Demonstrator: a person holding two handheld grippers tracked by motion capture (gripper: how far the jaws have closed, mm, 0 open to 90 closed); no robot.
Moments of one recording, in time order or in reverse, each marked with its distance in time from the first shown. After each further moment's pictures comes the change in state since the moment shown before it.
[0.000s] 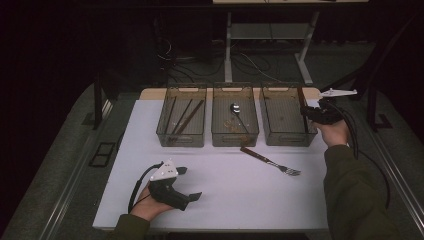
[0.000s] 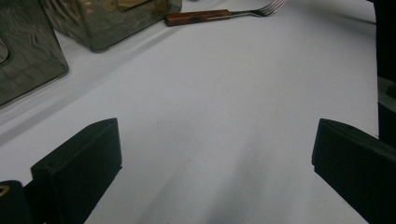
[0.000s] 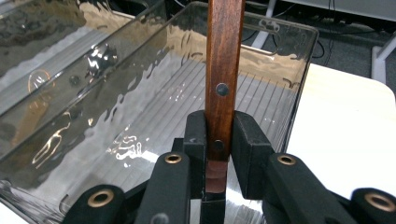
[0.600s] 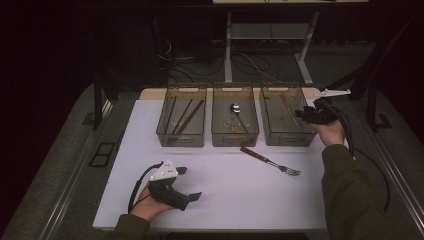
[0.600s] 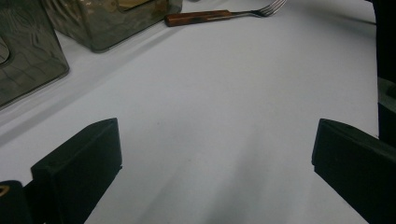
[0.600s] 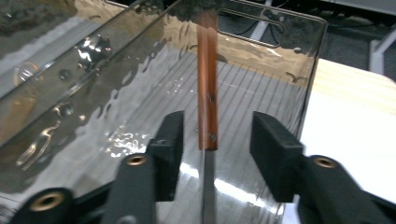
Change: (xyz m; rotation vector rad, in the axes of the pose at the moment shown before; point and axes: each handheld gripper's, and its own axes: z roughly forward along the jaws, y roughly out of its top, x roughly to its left) left arm 0.000 0.000 0.000 0.000 0.000 0.000; right arm 0.004 0.000 0.011 0.026 -0.014 0.002
